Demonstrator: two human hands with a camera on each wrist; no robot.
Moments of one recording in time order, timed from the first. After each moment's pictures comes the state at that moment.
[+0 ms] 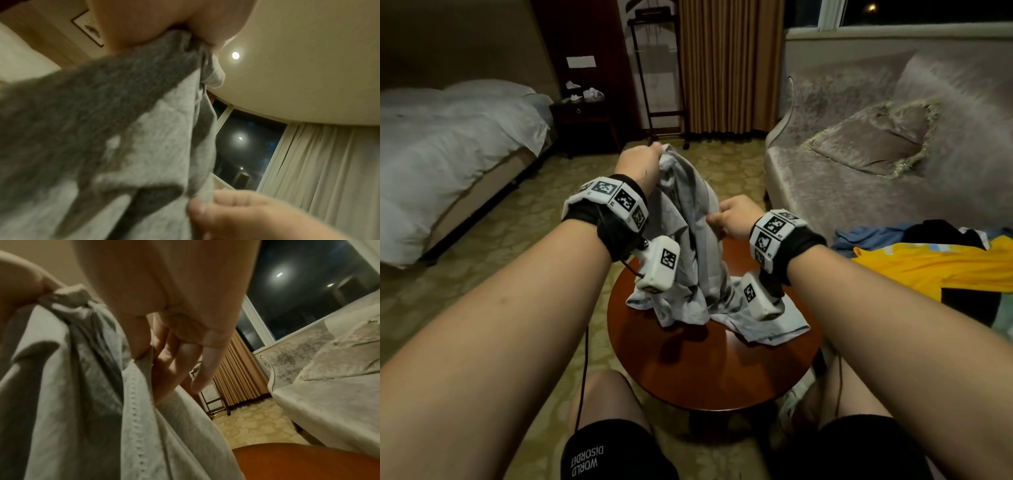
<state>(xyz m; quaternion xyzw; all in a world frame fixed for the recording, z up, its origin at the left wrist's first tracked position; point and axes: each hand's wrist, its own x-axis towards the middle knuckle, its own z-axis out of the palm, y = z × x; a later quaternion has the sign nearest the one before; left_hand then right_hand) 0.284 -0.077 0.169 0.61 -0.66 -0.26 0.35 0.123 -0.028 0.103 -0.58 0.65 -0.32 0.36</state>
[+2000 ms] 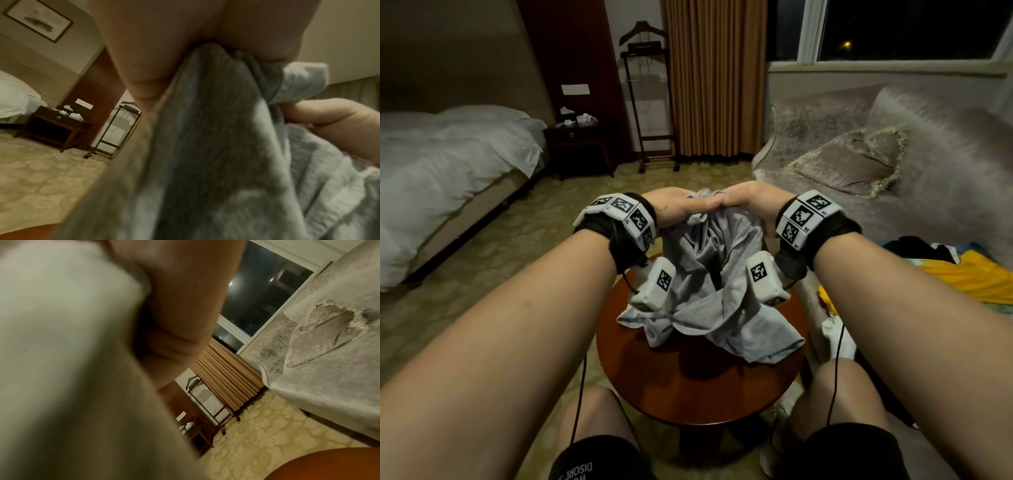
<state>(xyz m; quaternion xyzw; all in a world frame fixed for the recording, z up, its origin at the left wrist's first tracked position) 0.255 -0.037 0.171 0.44 -0.74 -0.49 0.14 0.074 -0.012 0.153 -0.54 0.49 -0.39 0.56</state>
